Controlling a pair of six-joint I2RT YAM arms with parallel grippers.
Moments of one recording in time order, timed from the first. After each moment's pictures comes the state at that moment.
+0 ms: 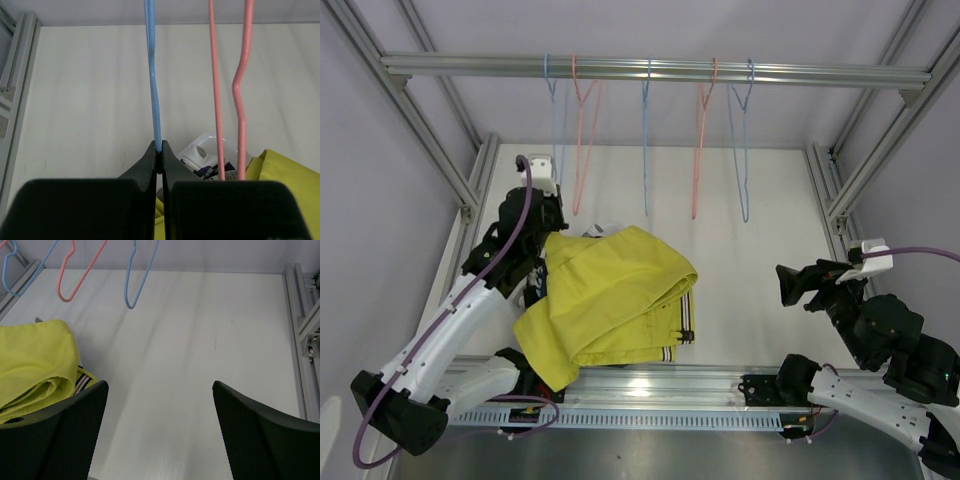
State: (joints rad) left arm -0.45 0.98 1.01 -0.34 -0.36 -0.16; right arm 1.03 0.35 1.02 -0.85 0.76 0.28
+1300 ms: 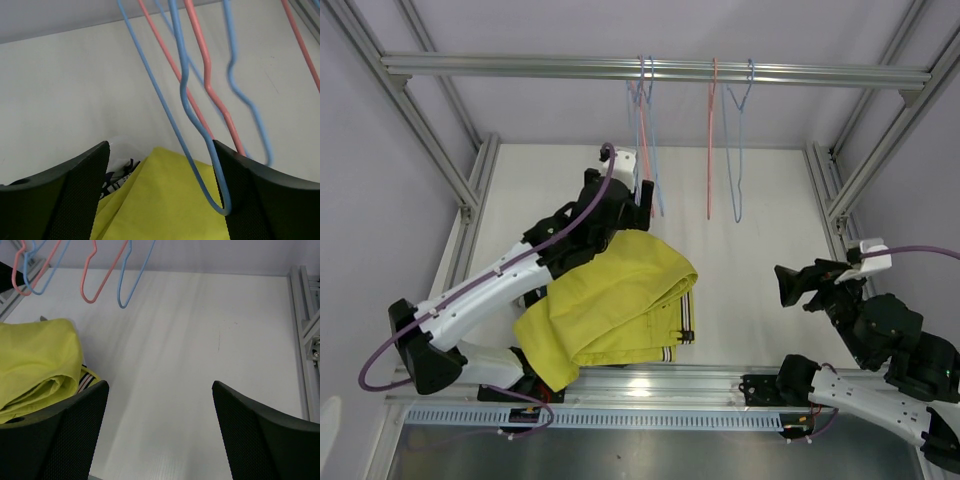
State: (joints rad) left arm -0.87 1.34 1.35 -0.43 -0.54 -0.26; right arm 1.07 0.34 1.02 -0.85 0.78 0.28
